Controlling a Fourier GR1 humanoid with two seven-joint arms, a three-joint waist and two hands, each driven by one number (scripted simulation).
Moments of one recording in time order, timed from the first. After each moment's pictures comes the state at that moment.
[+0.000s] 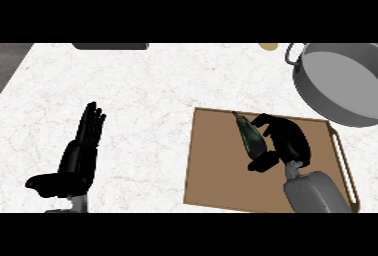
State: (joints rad) left arm 0.02 0.11 -0.11 -1.62 0.07 0.20 -0.11; right arm -0.24 -0.19 0.24 -1.41 0.84 0.04 0.46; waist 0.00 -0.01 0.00
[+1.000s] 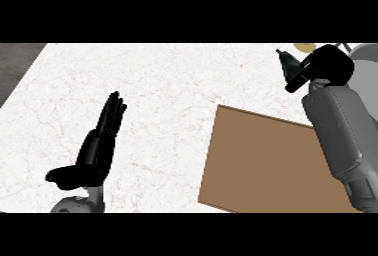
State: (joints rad) left arm -0.07 0.07 -0.17 -1.61 0.03 0.15 -0.10; right arm -0.82 -0.29 -0.08 -0.87 1.05 -0.07 0.85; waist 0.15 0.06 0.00
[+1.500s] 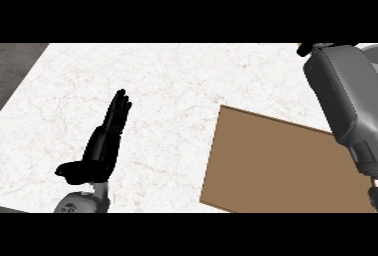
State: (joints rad) left arm -0.10 0.06 -0.18 -1.58 0.02 0.15 -0.10; right arm -1.10 -0.35 -0.04 -0.62 1.30 -0.23 1.01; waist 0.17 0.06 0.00
